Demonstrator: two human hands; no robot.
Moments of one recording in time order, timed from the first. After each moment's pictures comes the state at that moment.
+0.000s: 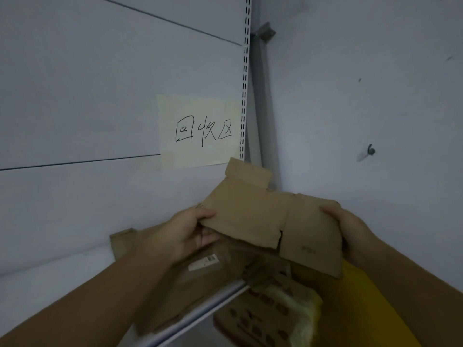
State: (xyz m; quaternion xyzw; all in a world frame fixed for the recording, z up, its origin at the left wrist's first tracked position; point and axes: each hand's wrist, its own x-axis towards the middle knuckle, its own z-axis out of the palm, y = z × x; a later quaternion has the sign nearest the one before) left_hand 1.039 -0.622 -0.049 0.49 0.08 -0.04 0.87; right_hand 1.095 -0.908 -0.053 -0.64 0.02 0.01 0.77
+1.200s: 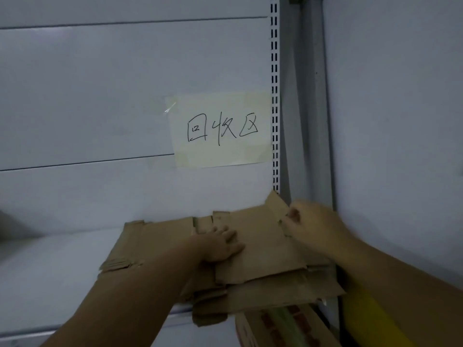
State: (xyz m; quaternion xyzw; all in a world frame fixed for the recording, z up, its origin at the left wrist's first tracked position) left_hand 1.145 -0.683 -0.094 0.95 0.26 -0.14 0.05; right_hand 1.272 -0.884 -0.067 -0.83 -0.47 -0.15 0.26
